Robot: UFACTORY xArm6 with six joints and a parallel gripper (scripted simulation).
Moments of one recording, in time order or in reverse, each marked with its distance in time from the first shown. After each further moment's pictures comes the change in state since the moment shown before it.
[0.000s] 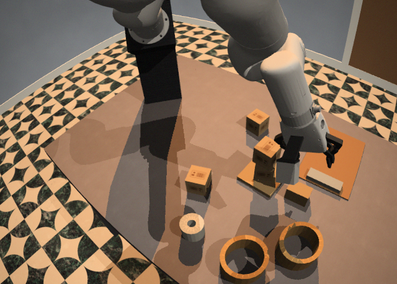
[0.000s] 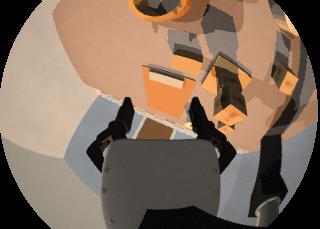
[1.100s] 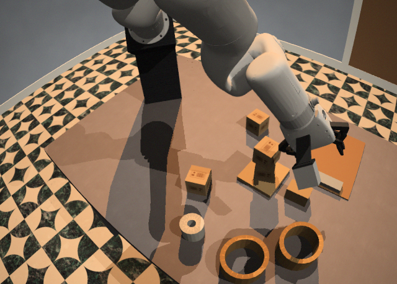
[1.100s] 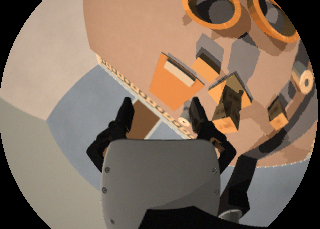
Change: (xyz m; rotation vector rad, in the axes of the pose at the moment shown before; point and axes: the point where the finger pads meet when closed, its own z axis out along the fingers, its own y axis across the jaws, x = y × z) arm -0.001 -0.030 -0.026 0.158 -0.125 -0.302
